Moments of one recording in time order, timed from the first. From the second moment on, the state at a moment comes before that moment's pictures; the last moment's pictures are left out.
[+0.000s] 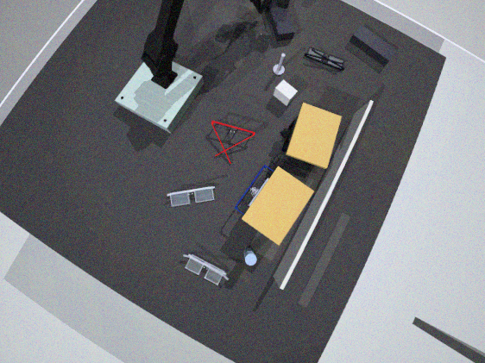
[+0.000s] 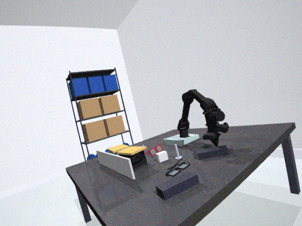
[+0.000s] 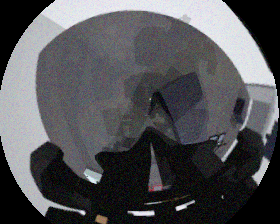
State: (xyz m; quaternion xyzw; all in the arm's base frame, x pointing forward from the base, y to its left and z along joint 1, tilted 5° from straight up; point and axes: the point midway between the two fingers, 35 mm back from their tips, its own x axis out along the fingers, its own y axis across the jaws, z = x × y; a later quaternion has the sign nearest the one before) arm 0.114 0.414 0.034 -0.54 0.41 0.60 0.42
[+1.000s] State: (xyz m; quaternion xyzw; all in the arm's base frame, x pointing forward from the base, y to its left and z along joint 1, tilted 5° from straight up) arm 0.128 0.419 0.032 -0.54 0.41 0.60 0.42
